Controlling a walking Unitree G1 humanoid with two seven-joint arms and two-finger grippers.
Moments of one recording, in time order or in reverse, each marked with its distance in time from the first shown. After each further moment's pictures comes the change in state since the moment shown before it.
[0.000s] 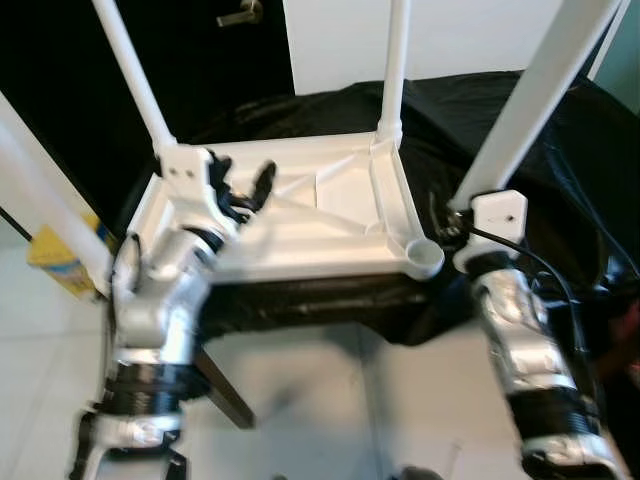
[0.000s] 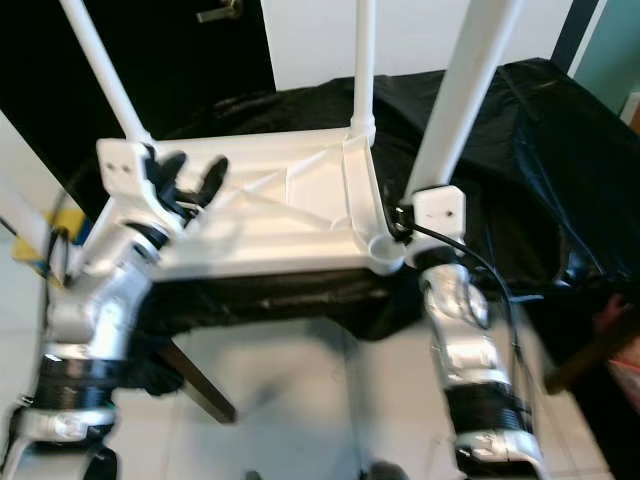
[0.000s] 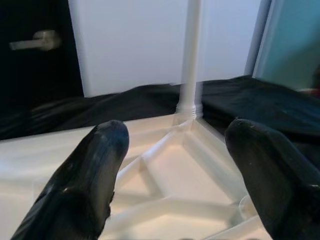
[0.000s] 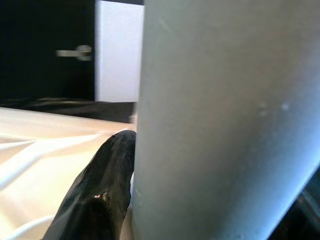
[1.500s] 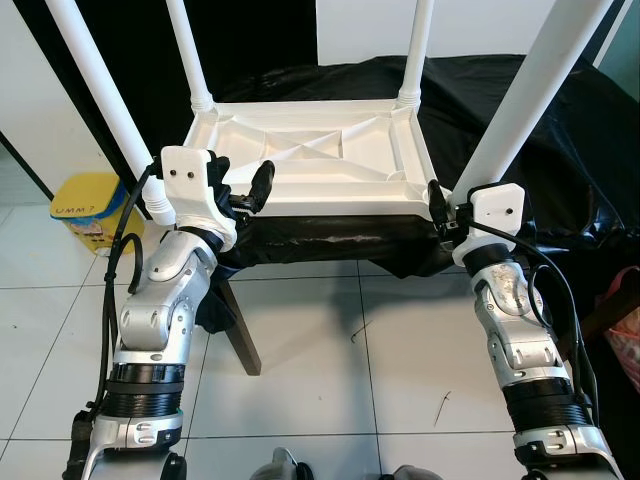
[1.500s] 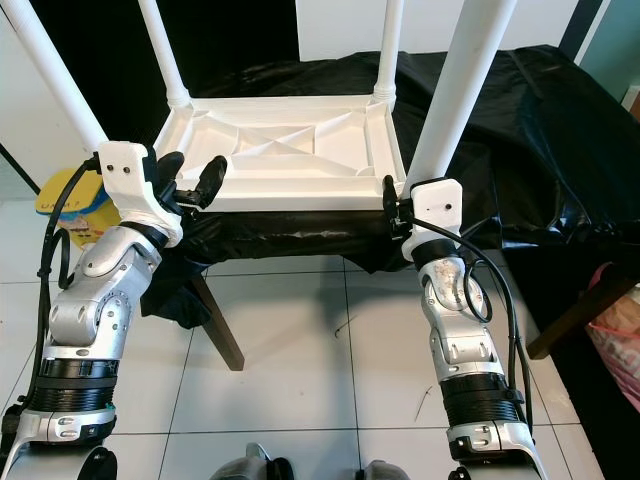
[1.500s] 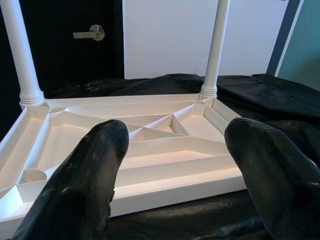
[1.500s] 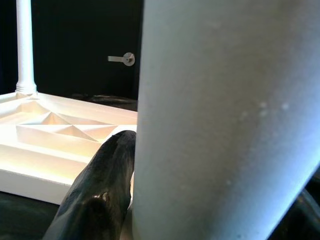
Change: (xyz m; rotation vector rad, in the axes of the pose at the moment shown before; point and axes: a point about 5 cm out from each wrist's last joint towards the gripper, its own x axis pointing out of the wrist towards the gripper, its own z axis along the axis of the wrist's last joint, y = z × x) left arm -0.005 0.008 0.003 0.025 -0.010 0.079; right arm 0.009 0.011 0.008 0.020 -0.031 0.058
